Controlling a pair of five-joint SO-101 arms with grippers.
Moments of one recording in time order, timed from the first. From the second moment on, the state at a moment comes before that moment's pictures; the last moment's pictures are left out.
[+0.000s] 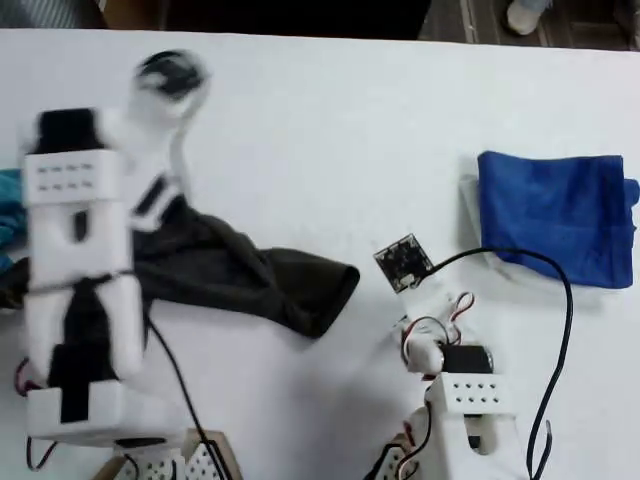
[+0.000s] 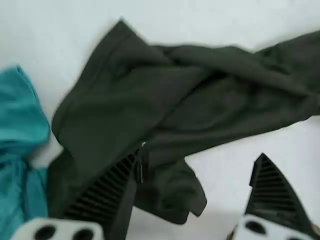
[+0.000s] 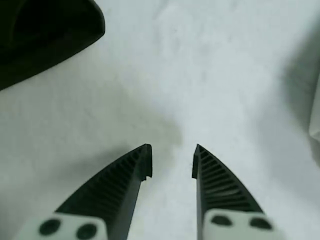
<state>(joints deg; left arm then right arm) -18.9 0.0 -8.4 99.3 -34.2 -4.1 -60.3 86.9 42.8 31.6</state>
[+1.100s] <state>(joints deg) -0.4 19.4 -19.6 100.7 -35.9 -4.1 -60.3 86.9 42.8 31.3</state>
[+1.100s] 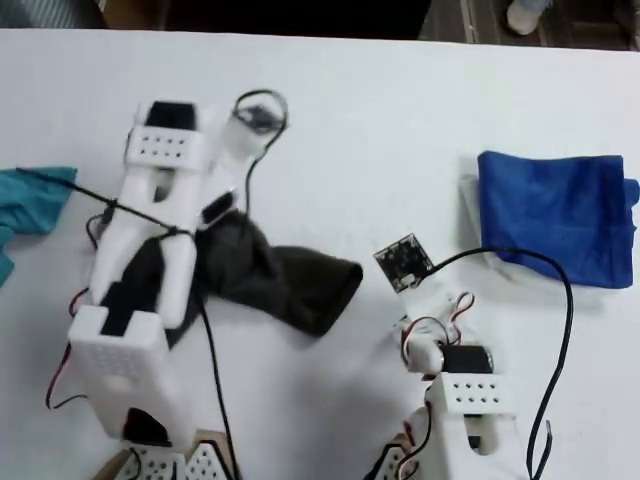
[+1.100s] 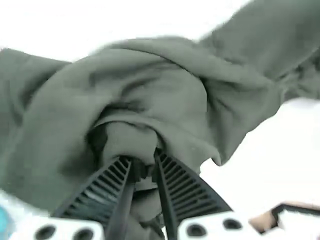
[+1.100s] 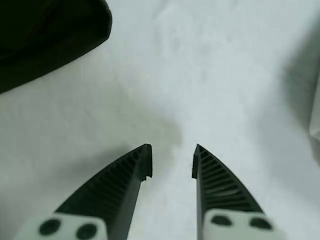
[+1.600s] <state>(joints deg) 2.1 -5.5 -24.7 101.1 -35.7 -4.1 -60.3 86.9 42.8 31.3</state>
